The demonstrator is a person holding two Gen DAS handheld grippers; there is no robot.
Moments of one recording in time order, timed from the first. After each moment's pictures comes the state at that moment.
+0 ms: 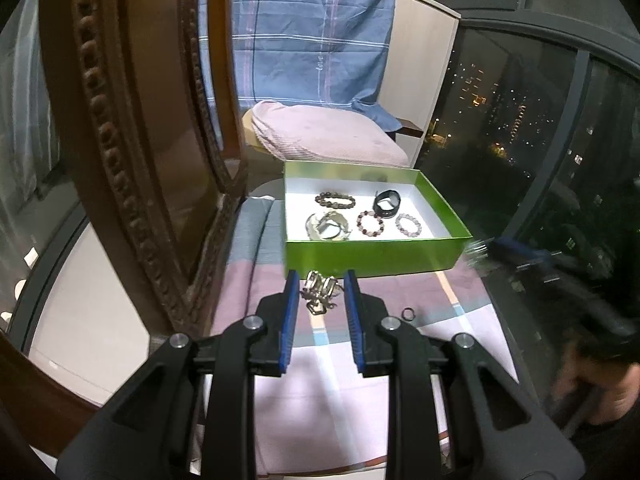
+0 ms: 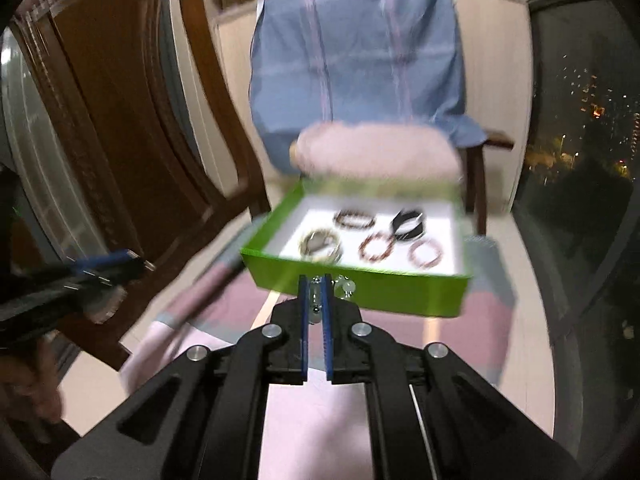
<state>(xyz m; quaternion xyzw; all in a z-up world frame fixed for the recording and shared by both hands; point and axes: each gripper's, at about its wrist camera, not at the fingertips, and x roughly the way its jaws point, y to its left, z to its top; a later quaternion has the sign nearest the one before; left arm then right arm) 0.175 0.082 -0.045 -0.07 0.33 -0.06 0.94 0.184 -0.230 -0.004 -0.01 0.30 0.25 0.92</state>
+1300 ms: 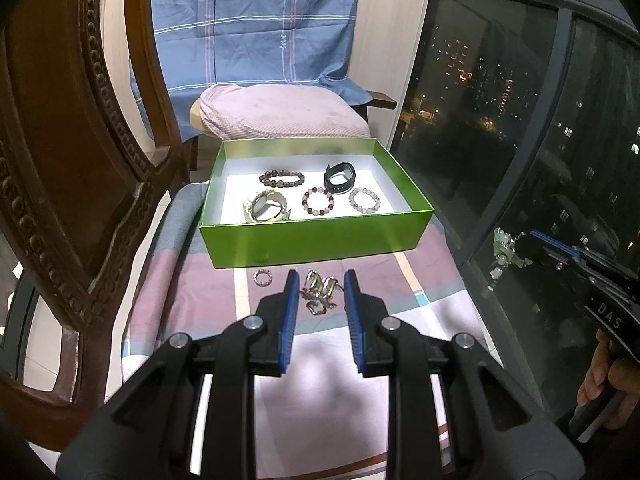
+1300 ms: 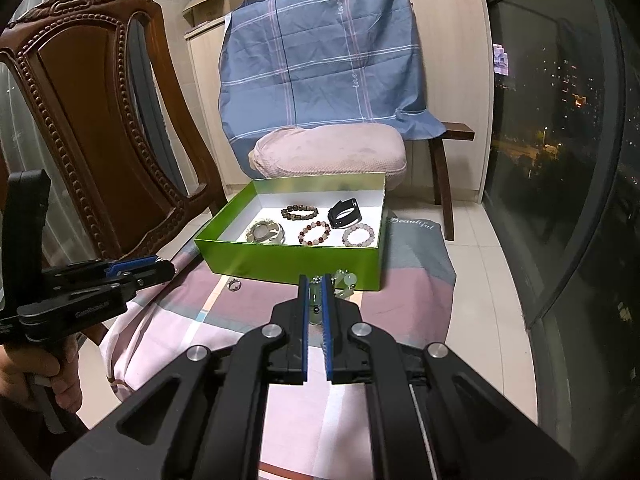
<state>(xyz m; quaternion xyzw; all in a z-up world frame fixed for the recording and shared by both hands) 0.200 -0.002 -0.065 -0.04 0.36 -0.09 0.93 0.172 -0.314 -0.009 0.00 0.31 0.21 0.93</state>
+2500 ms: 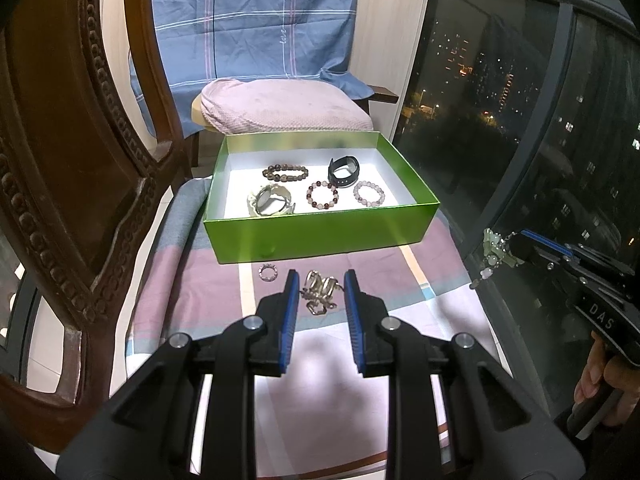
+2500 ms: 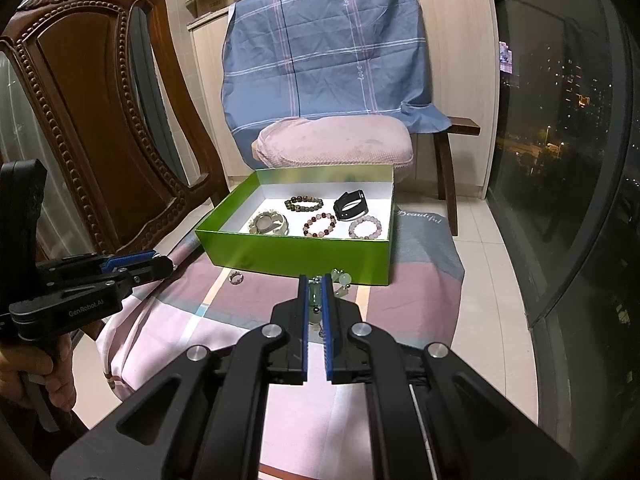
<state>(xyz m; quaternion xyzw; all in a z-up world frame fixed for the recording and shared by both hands) 0.201 0.002 -0.067 -0.04 0.37 -0.09 0.93 0.177 -0.306 -0.018 -0.01 0.32 0.22 0.92</state>
